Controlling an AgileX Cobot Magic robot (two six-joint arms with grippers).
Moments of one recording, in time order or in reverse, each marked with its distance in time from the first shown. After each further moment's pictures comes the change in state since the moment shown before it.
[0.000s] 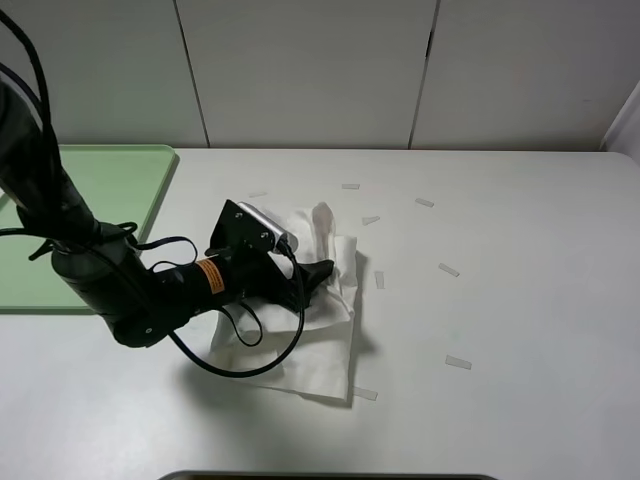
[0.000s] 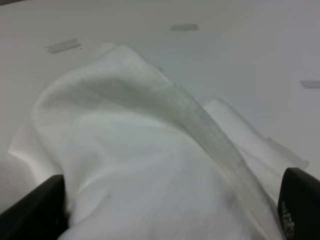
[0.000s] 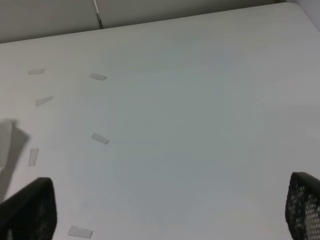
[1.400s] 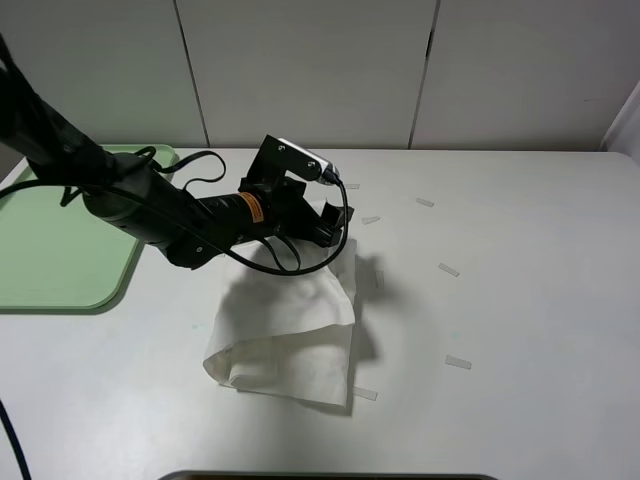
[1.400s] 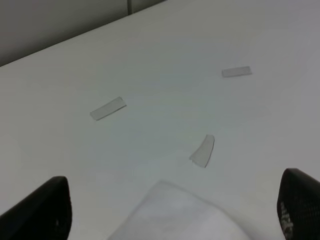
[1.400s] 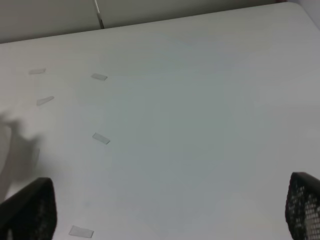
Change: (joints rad) left arm -0.010 -0.129 -0.275 -0.057 0.468 -0.011; right arm 0.000 0.000 0.000 0.003 0.000 0.000
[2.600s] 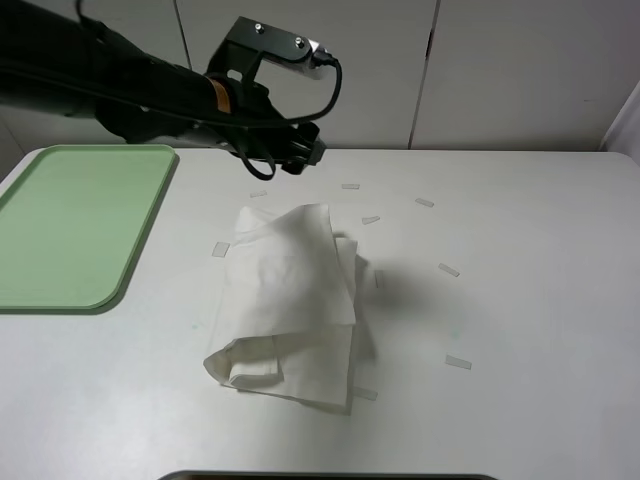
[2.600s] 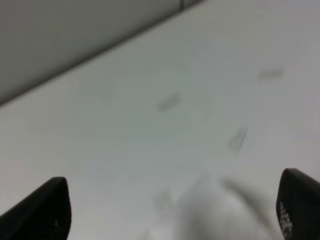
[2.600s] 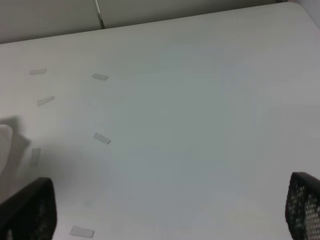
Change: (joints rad) left arm -0.008 -0.383 -0.140 -0.006 0.788 -0.029; right arm 0.000 0.000 0.000 0.003 0.000 0.000
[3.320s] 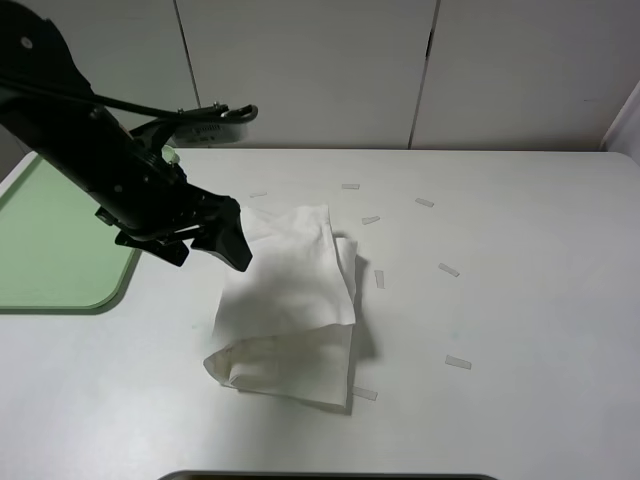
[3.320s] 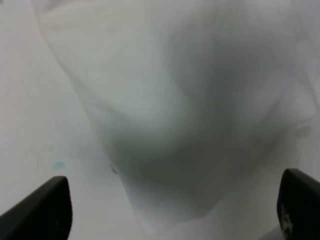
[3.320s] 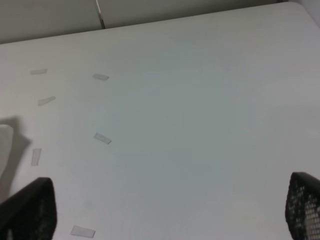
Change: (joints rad) left arm 0.156 -0.163 0.135 -0.656 0.705 0.351; right arm 0.000 0.000 0.000 0.001 0.000 0.000
